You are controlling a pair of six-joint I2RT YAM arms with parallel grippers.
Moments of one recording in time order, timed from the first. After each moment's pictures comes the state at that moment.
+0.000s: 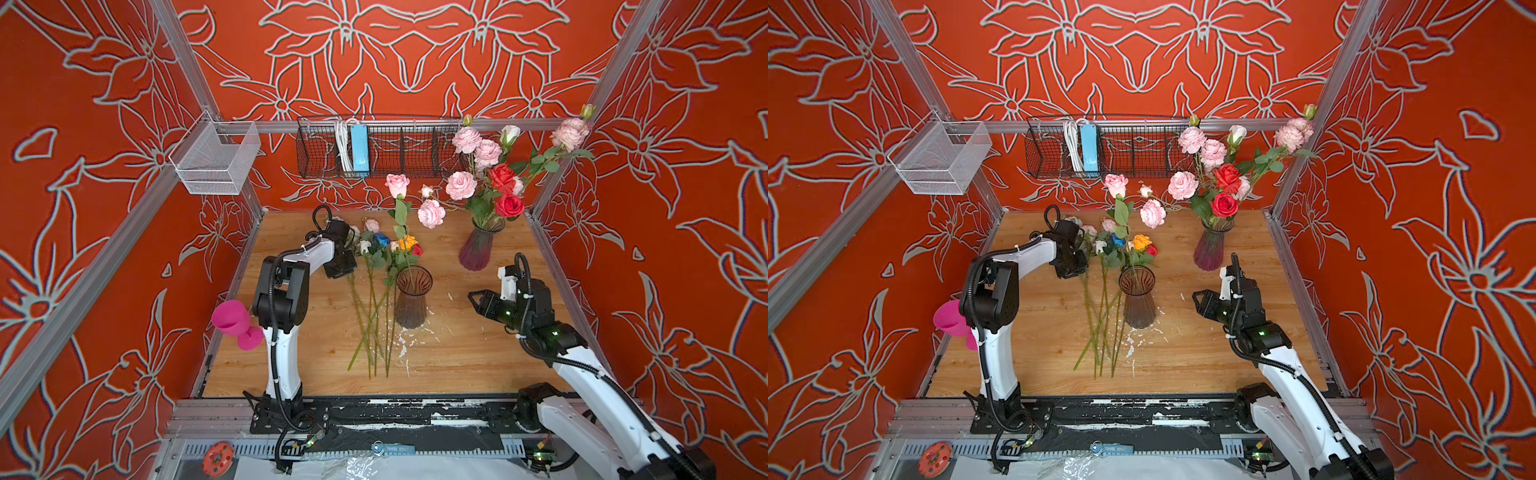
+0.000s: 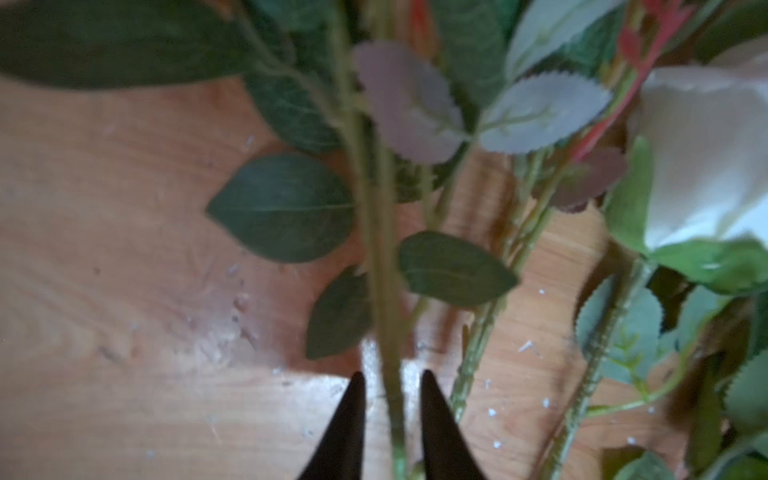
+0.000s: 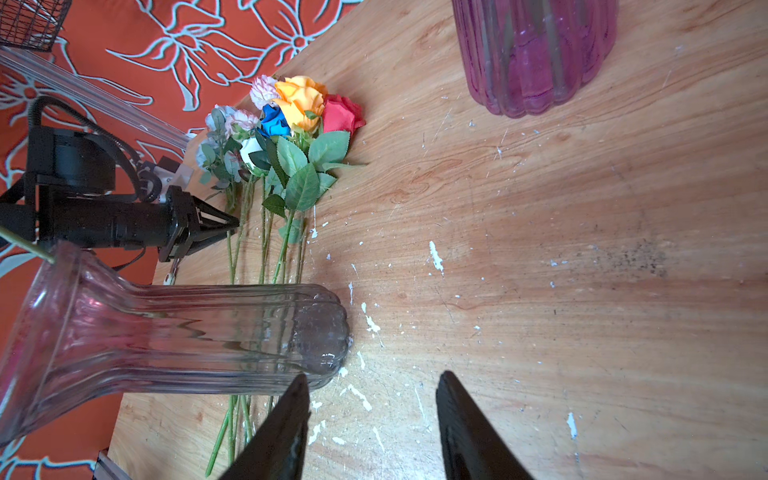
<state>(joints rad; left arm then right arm) -0.15 2.08 1.51 -0.68 0.05 -0.61 0.22 0.80 0.55 -0.36 -0.25 0.60</state>
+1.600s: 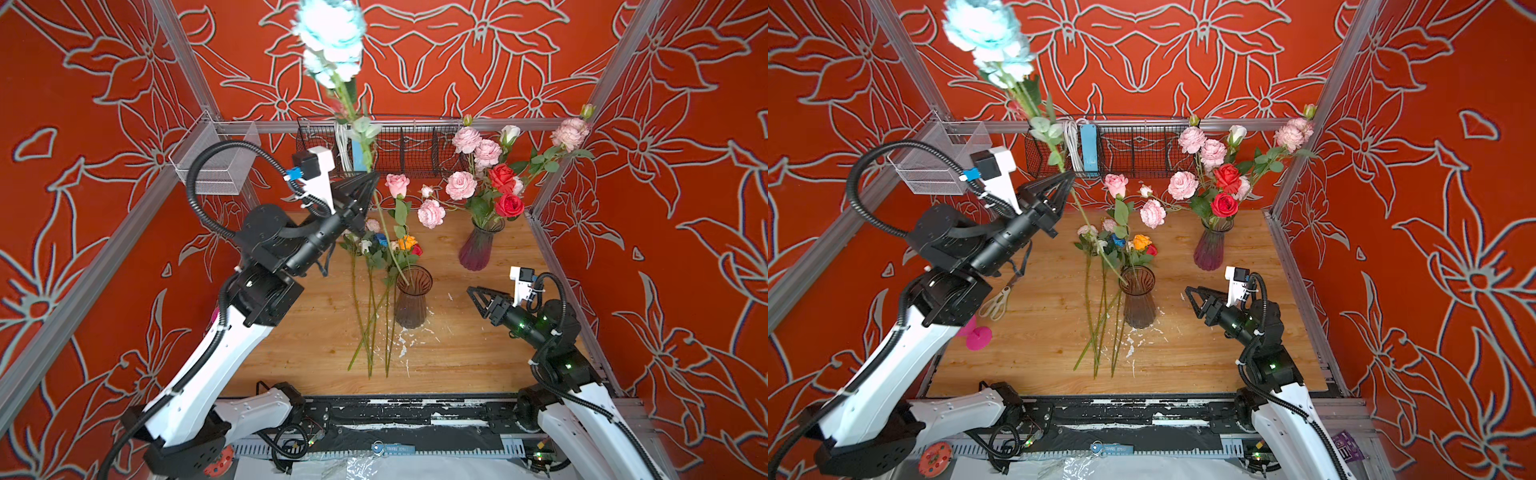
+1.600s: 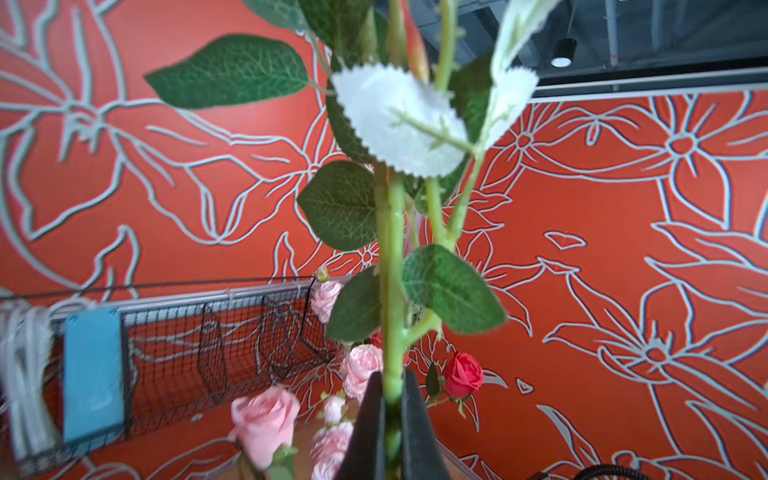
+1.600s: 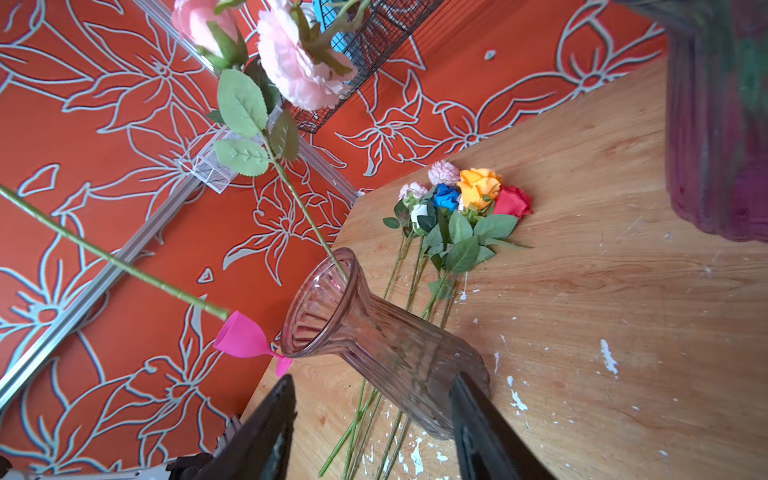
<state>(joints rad) -0.62 1.20 1.60 -0.06 0.10 -0.18 0.22 0.50 0.41 -0.04 -0.47 0.72</state>
